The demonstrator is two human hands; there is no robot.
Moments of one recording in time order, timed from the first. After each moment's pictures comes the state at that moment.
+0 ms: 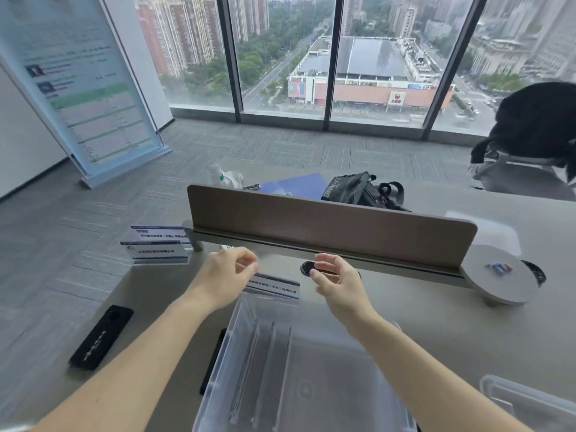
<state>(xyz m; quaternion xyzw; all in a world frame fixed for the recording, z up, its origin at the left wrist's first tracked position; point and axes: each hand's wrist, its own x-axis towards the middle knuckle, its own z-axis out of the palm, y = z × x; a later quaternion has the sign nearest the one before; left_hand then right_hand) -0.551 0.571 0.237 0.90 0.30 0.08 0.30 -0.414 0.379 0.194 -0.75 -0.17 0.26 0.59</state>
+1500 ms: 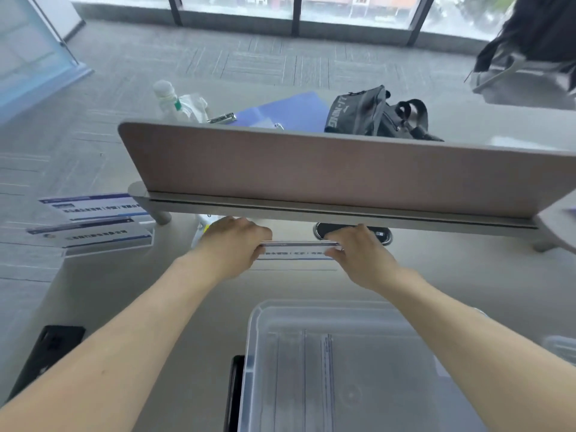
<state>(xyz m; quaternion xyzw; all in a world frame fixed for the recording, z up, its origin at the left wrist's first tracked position) -0.446 0.713 0.084 0.99 0.05 -0.10 0.02 -0.334 0.492 0.083 -0.90 -0.37 0.17 0.15</state>
